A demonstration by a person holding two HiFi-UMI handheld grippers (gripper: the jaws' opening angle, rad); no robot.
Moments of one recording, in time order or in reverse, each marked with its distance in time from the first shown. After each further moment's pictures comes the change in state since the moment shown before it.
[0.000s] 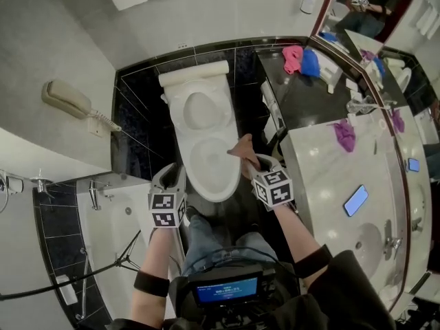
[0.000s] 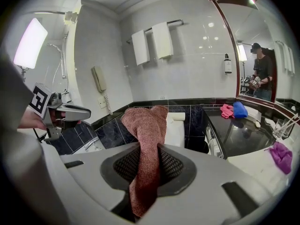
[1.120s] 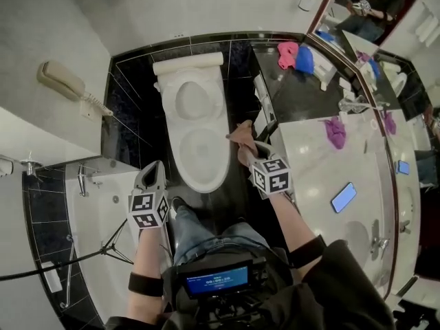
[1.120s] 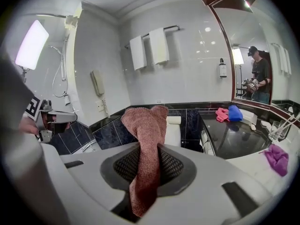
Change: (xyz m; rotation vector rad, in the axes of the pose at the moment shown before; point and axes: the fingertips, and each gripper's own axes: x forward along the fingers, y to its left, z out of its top) left arm -0.045 0.006 -0.012 -0.141 -0.082 0.089; right arm -0.017 -0.031 0.002 -0.004 -0.050 -0.019
